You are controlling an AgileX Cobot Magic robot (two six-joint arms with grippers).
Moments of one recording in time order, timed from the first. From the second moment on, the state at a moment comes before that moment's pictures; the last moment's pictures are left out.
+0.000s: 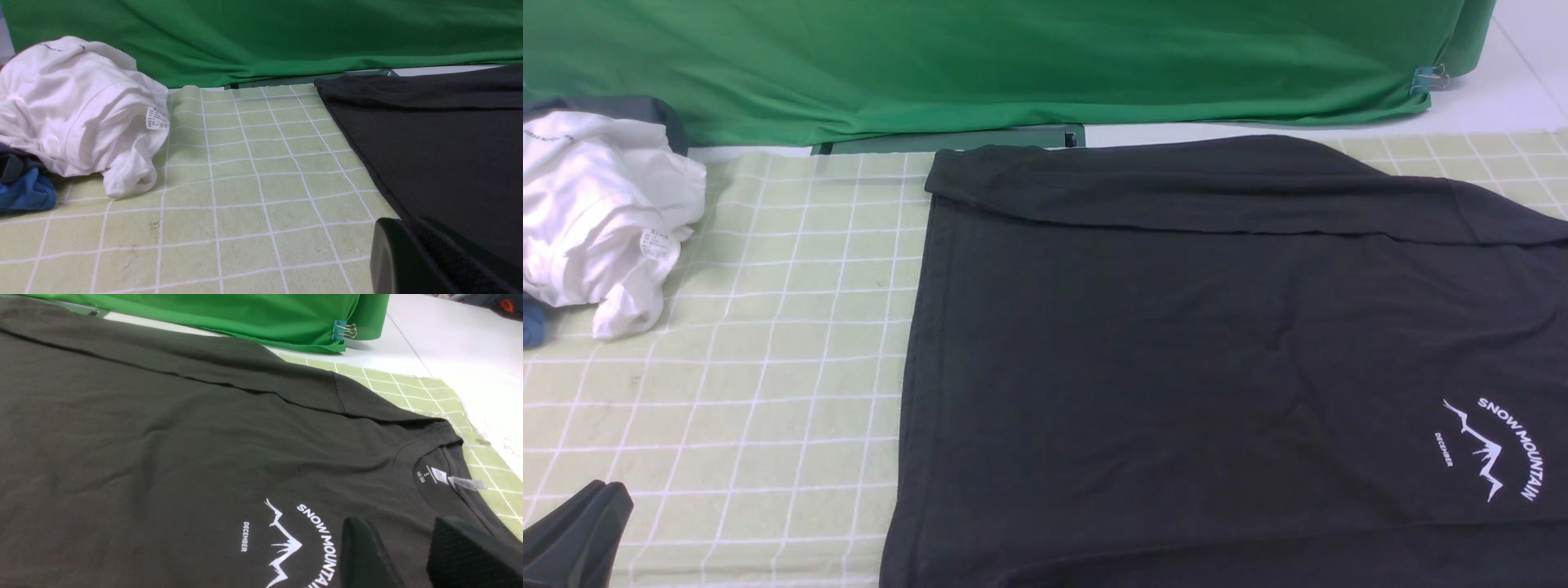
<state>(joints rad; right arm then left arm) 0.06 0.00 0.01 -0.06 0.24 -0.03 -0.07 0.00 0.00 -0.05 0.23 0.06</state>
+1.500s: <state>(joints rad) 0.06 0.00 0.01 -0.06 0.24 -0.03 -0.07 0.00 0.00 -0.02 0.21 0.06</state>
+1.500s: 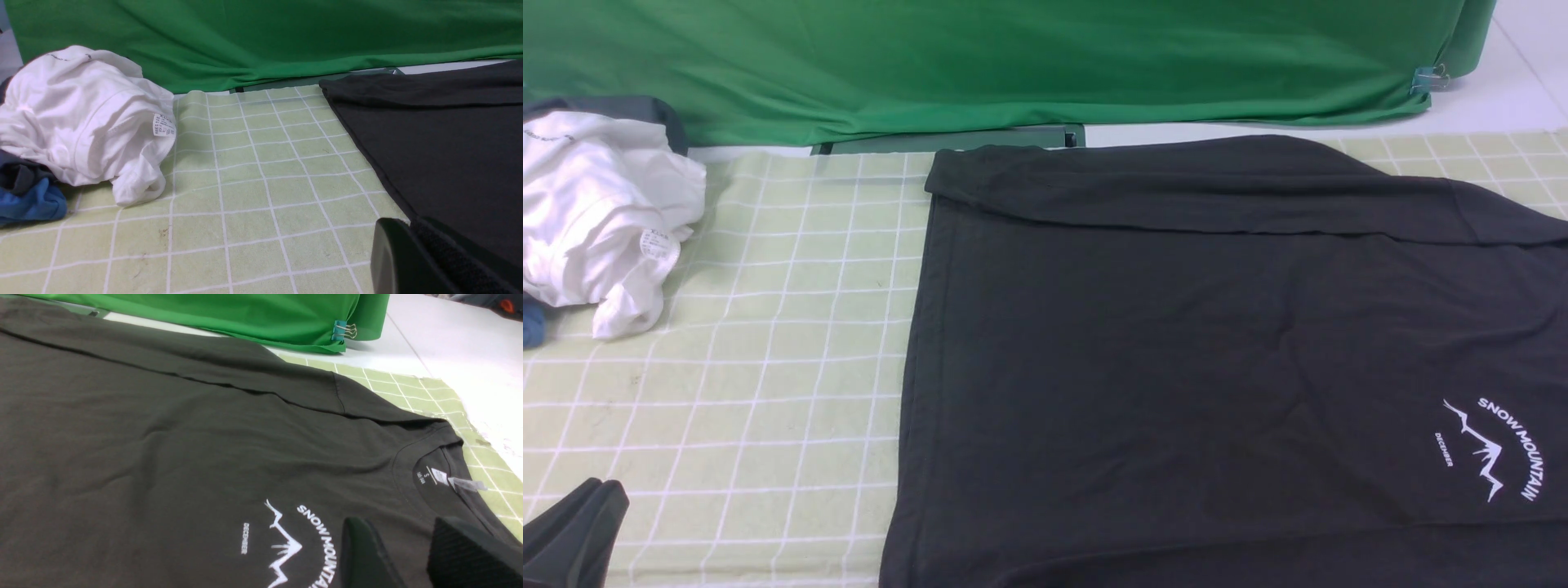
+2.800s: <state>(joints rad) 0.06 0.03 -0.24 0.24 -0.21 0.39 -0.07 0.05 -0.21 -0.36 -0.02 -0.54</state>
